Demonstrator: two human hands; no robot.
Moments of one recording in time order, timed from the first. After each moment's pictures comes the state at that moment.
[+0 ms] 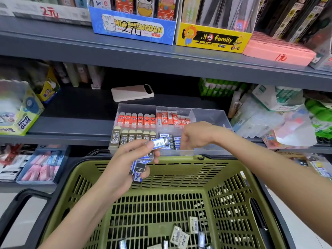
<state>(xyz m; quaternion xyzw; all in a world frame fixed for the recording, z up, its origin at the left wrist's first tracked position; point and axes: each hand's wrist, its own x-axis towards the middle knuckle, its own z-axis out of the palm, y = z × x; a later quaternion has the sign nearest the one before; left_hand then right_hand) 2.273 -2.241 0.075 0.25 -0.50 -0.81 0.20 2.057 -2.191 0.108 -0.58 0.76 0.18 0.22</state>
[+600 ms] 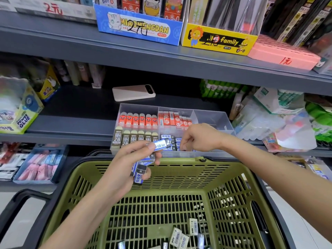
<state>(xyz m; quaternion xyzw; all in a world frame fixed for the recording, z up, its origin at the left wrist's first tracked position) 2.275 -2.244 0.073 0.23 -0.49 -0.82 0.19 2.059 -2.181 0.105 -0.58 0.78 0.05 0.22</state>
